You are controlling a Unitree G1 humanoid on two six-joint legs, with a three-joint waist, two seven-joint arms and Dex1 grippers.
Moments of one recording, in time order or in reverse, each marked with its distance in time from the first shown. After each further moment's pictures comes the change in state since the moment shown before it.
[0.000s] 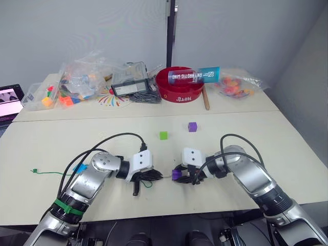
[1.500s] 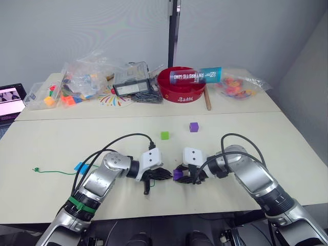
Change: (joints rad) left arm -0.045 -0.143 -0.031 0.068 -0.005 0.050 0.018; right arm -0.001 -0.013 -0.001 -0.017 0.001 0.036 0.002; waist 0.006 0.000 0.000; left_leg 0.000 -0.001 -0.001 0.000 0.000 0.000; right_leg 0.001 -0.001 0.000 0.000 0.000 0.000
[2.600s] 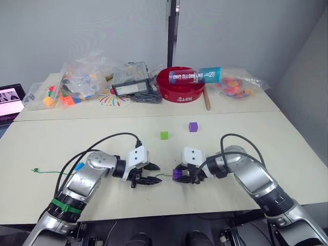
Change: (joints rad) left arm 0.044 0.142 0.061 -0.007 -0.063 -0.018 -0.042; right arm 0.003 0.005 0.001 -0.006 0.011 0.008 -0.025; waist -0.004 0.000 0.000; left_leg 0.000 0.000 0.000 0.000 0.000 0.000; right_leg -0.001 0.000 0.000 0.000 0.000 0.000
